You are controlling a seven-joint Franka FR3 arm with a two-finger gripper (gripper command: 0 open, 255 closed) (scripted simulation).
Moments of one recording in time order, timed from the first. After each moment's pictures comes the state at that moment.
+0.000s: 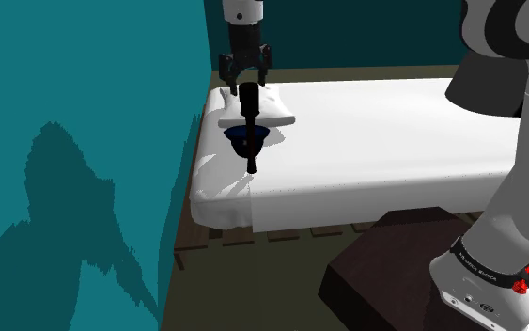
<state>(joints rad) 0.20 0.37 0.32 -1.24 -0.20 1.60 0.49</state>
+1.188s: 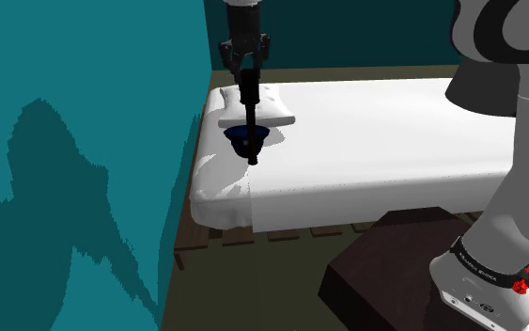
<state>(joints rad) 0.22 0.41 0.32 -1.09 -0.21 1.49 0.48</state>
